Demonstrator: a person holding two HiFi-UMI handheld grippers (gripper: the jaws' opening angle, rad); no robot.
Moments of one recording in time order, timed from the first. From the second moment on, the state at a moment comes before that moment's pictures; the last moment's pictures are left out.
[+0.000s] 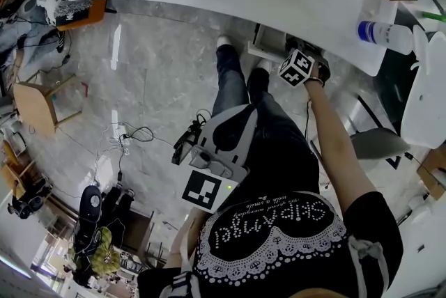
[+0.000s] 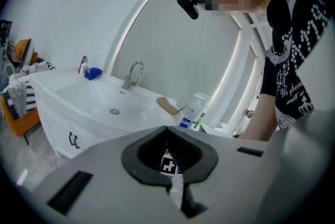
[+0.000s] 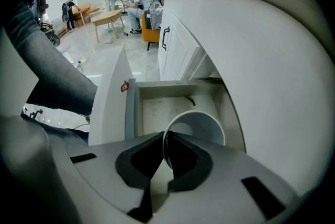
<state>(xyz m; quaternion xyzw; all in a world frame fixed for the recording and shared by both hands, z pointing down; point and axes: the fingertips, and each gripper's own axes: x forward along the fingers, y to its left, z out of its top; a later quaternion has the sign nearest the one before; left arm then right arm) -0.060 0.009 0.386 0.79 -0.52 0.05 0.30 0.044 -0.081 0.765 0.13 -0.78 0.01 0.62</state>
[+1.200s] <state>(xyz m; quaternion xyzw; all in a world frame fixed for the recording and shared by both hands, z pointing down) -0.014 0.024 0.352 0.84 -0.49 0.01 0.23 0.062 -0.043 0.647 0.25 -0.83 -0.01 0.50</state>
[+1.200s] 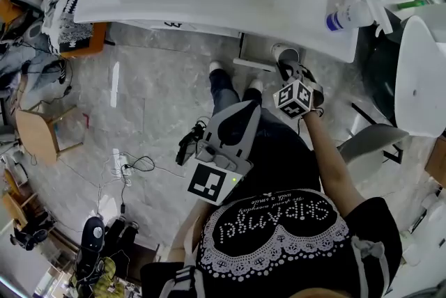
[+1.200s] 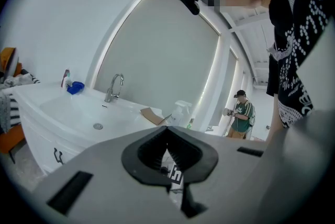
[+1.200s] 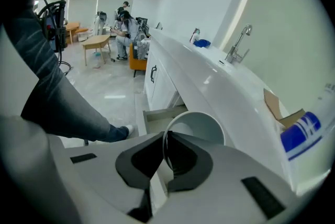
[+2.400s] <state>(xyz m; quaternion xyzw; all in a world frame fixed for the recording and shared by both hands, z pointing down) 0.024 0.008 0.340 0.88 -0.44 0.01 0.16 0.100 -0.029 0.459 0.42 -0.87 0.03 0.25</state>
